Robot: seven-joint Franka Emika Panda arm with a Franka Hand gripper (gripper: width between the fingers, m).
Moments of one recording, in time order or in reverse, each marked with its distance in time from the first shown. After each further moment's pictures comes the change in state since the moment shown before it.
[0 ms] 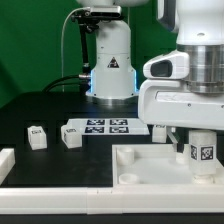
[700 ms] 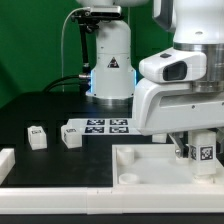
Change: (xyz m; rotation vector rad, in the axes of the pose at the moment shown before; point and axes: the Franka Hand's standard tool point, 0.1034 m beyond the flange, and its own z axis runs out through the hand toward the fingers) arm 0.003 0.007 -0.001 -0.028 0.005 -0.424
